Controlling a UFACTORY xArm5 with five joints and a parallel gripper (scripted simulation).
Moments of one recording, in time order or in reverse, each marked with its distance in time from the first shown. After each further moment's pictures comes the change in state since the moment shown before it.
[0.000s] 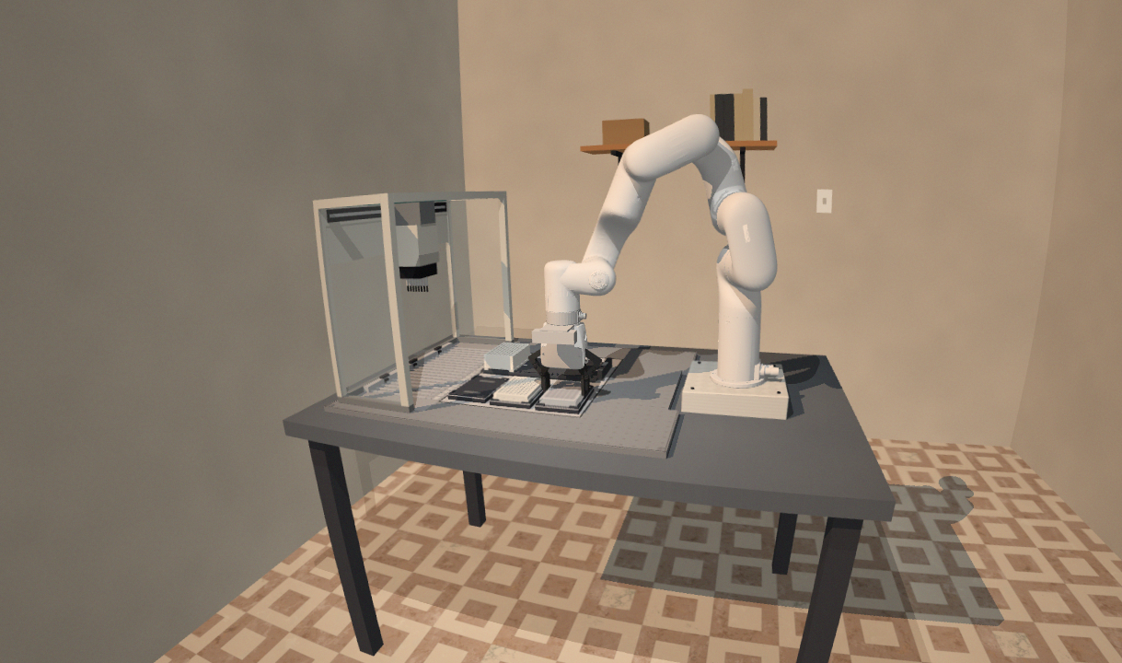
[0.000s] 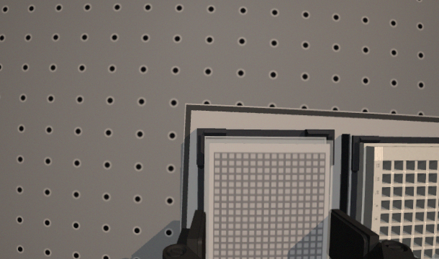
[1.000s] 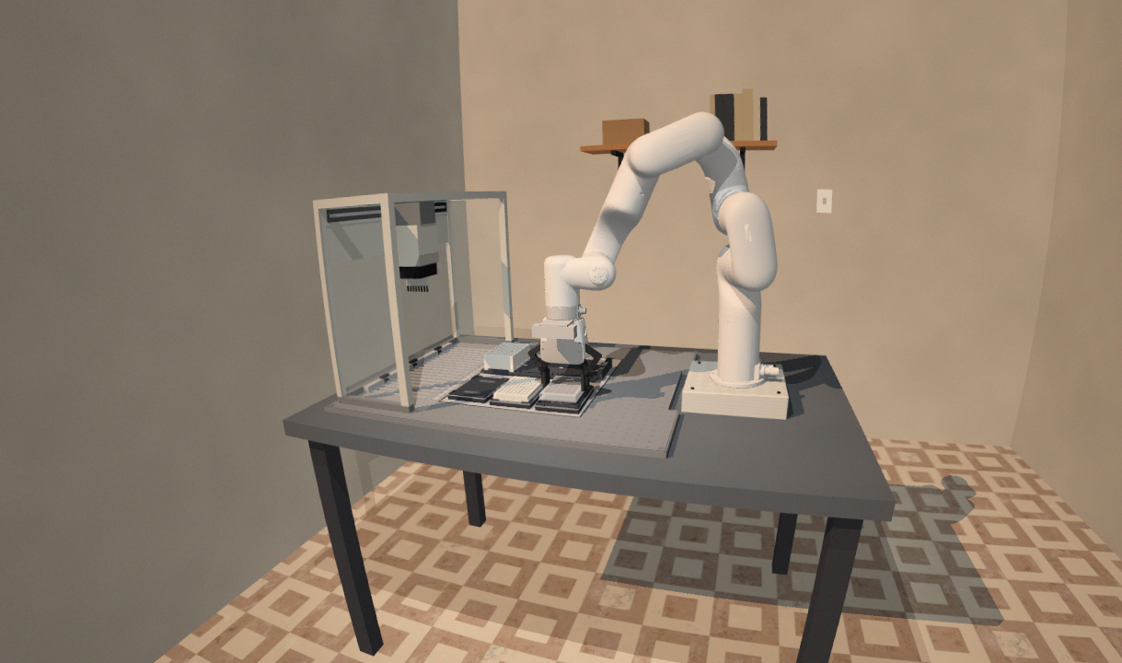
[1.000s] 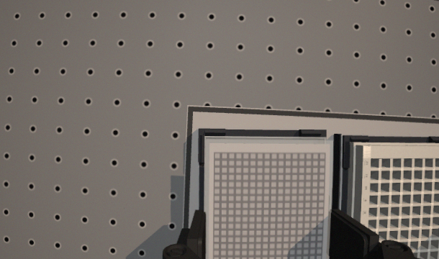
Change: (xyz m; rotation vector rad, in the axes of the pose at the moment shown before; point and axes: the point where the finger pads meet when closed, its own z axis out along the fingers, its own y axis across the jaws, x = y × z) arm 0.000 0.000 -0.011 0.000 0.000 0.000
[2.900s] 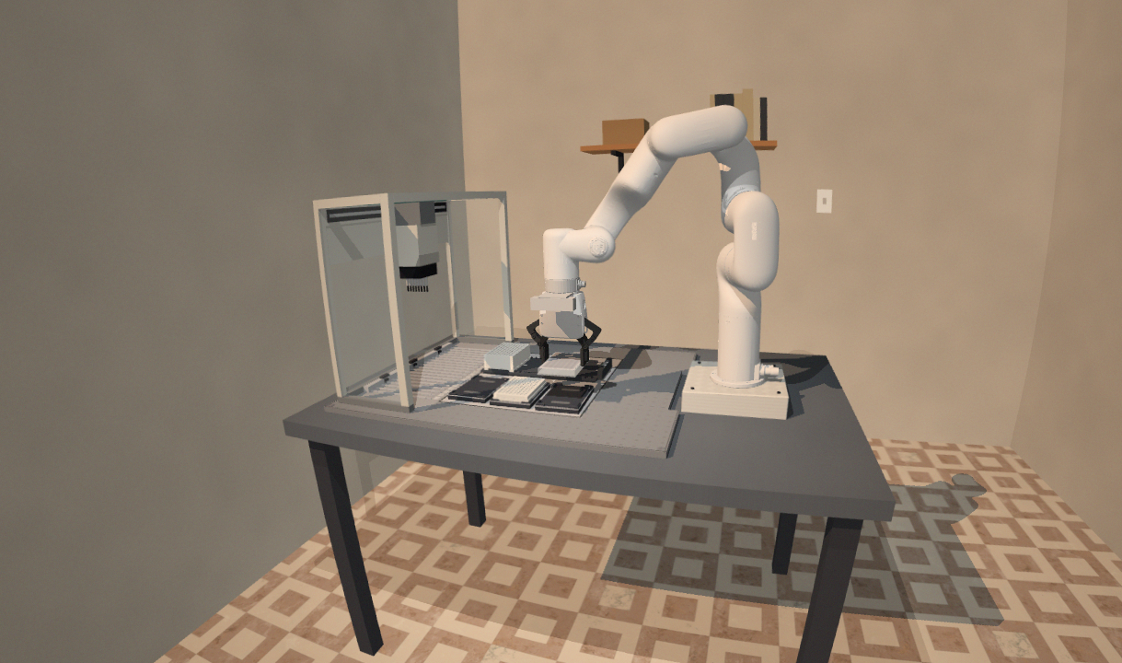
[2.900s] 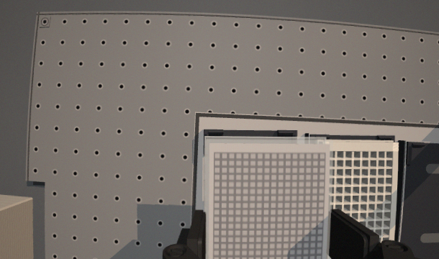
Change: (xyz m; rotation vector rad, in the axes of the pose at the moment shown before) arm 0.000 0.000 -0.058 -0.001 0.000 0.000
